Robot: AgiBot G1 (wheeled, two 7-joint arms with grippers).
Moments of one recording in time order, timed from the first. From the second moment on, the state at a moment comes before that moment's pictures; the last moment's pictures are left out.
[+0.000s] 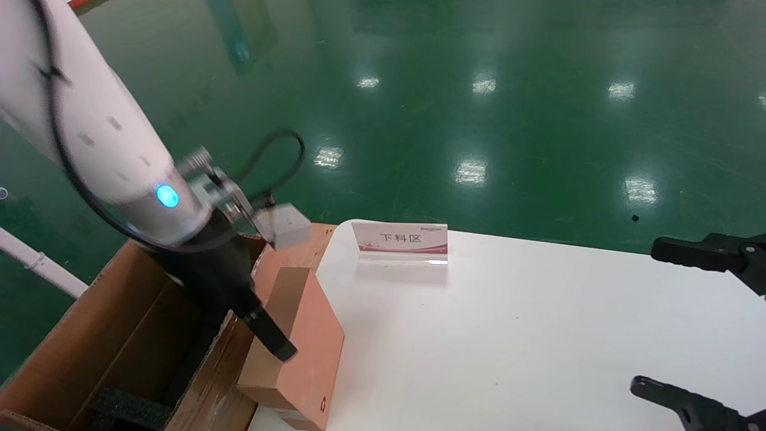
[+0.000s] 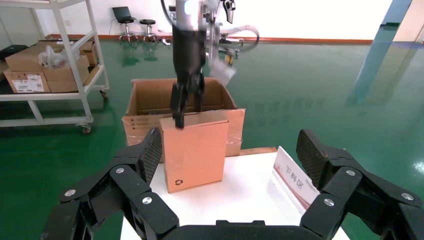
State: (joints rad) left arm -2.28 0.81 2.01 -1.29 1.25 1.37 -1.46; right arm 1.08 -0.61 -0.29 1.28 -0.72 -1.49 0.18
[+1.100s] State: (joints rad) left arm -2.21 0.79 2.01 -1.29 1.26 1.29 -1.42; right arm 1.08 -0.61 -0.29 1.28 -0.72 -1.49 0.18
